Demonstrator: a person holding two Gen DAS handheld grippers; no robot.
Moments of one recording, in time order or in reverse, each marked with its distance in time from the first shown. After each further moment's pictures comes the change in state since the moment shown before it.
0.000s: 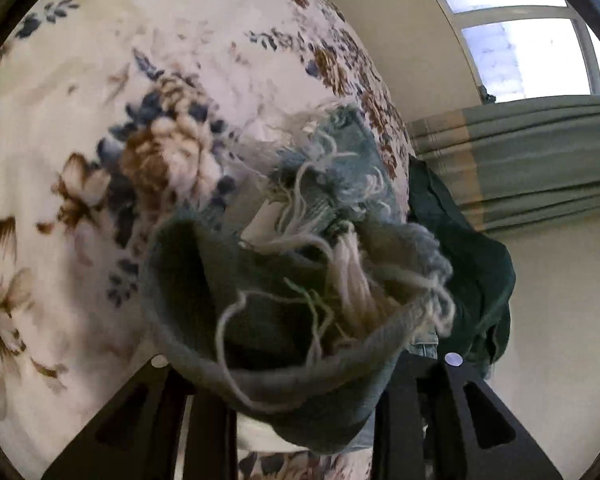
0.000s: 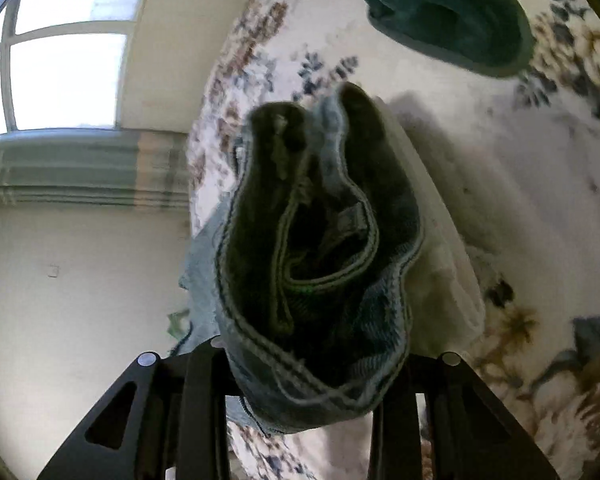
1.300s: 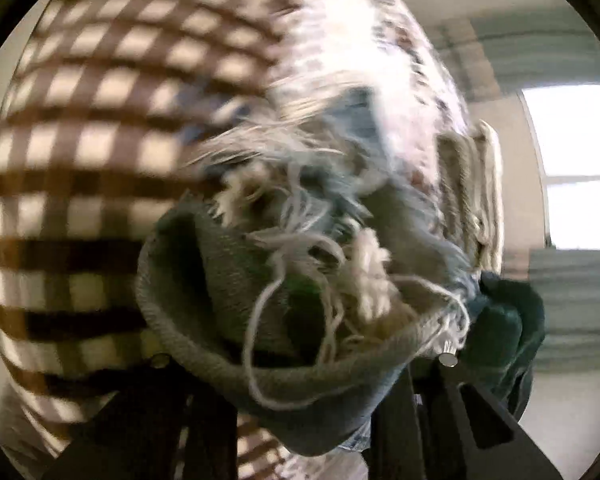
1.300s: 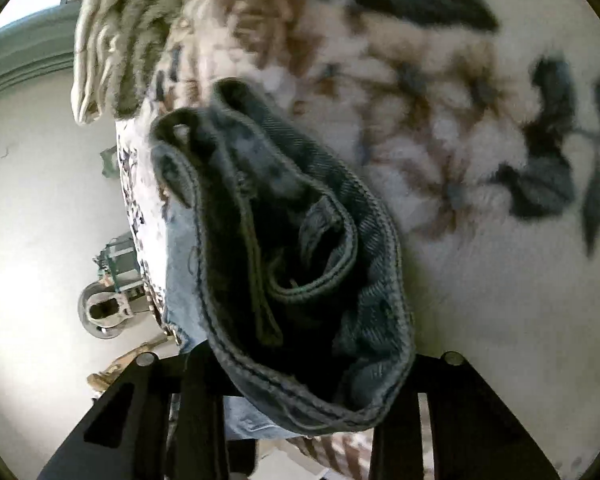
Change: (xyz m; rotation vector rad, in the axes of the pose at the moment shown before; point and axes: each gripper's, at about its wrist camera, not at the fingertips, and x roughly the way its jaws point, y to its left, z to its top) left arm -0.149 0.096 -0.525 -0.523 -0.464 0.211; right arm -0.157 -0.254 -0.197 -0.095 0.530 -0.202
